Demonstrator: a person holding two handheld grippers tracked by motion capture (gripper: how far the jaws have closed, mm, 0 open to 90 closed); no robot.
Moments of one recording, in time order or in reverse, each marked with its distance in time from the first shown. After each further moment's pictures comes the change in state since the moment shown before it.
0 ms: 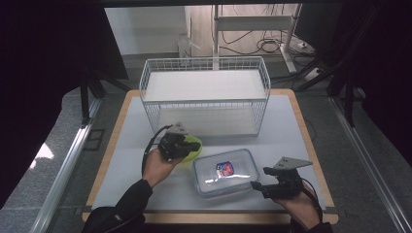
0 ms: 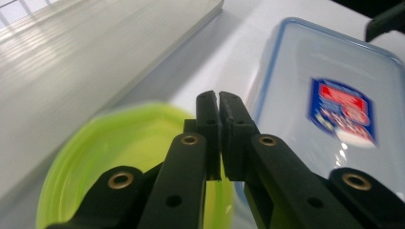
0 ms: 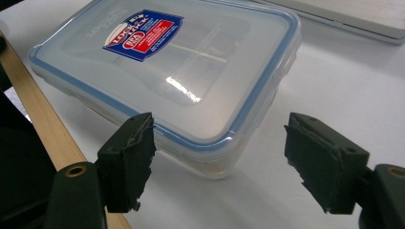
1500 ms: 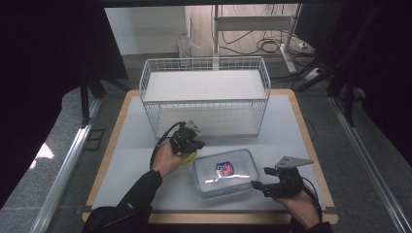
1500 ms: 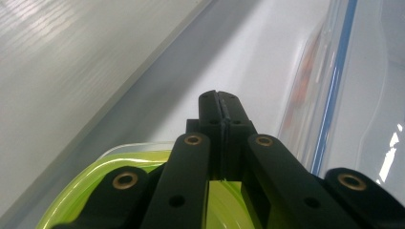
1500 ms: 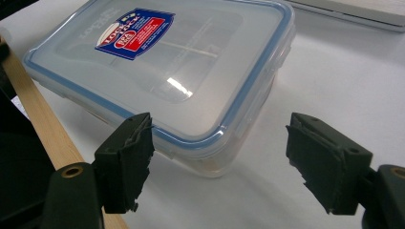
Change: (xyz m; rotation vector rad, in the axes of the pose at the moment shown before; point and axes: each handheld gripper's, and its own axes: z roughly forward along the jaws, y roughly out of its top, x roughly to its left) left arm 0.013 0.004 0.032 0.153 0.060 0.014; right arm -0.007 -0.003 0.003 0.003 0.016 0.040
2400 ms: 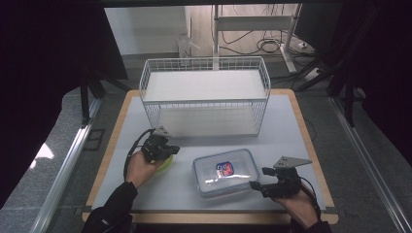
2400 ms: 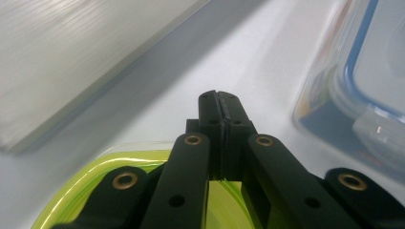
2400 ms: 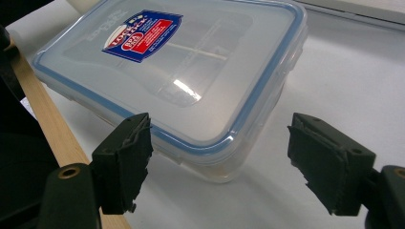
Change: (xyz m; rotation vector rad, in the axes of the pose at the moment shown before) left arm 0.024 -0.067 -0.054 -0.024 0.071 -0.102; right arm 0.001 0.000 0.004 -0.006 0.025 0.001
